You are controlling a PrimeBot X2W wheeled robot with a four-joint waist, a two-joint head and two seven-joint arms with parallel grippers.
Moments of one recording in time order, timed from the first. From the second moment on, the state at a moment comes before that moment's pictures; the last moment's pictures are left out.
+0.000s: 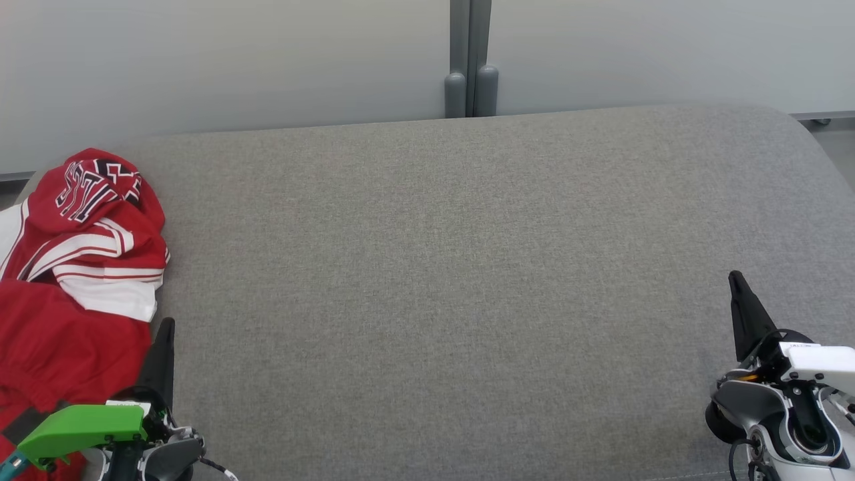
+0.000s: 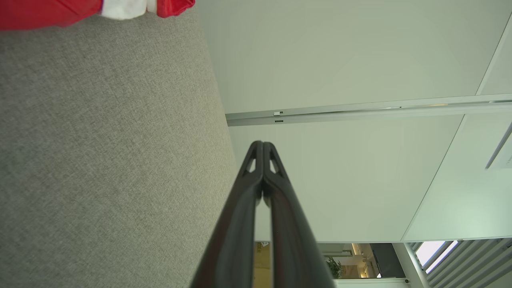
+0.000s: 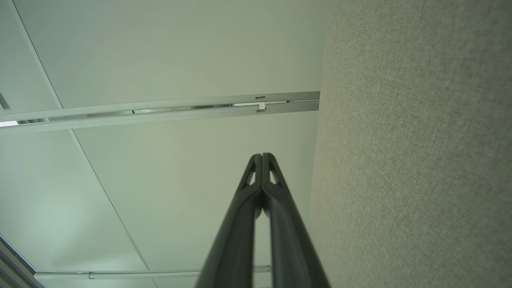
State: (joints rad) left arm -0.06 0.04 0.08 0.27 -1.61 -0.12 0.11; right arm -0.05 -0.04 -0.13 0.28 1.62 0.11 0.11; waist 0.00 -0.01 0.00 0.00
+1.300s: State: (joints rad) left arm -0.06 0.04 0.08 0.27 -1.61 -0.12 0.11; right arm -0.05 -0.04 -0.13 0.28 1.62 0.11 0.11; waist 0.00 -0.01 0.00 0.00
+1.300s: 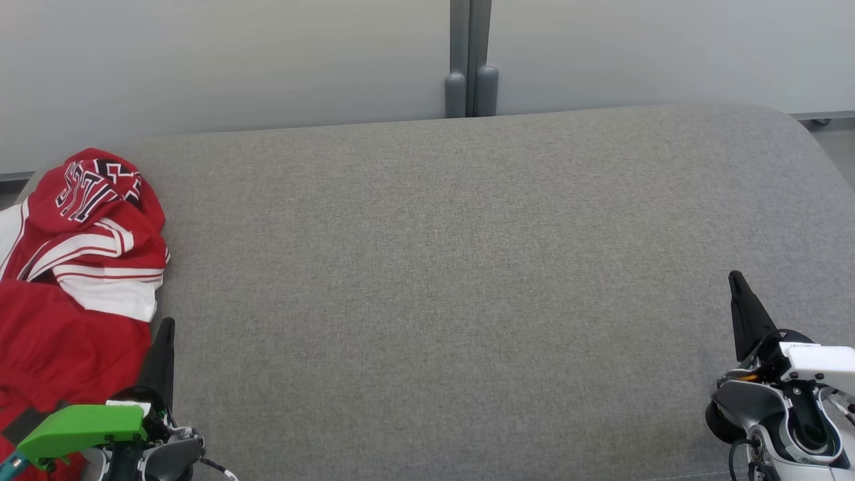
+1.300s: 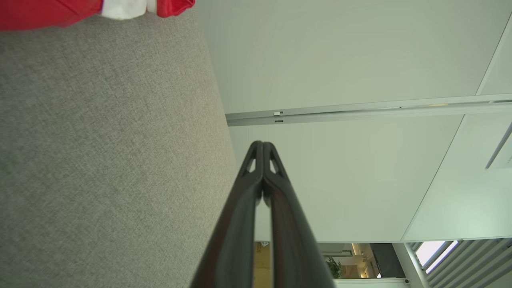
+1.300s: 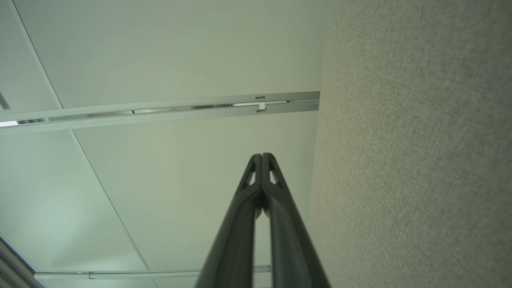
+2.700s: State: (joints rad) left arm -0.06 0.04 0.08 0.27 -1.61 -0.12 0.11; right arm -0.05 -0.04 -0.13 0.28 1.62 0.11 0.11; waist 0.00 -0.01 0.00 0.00
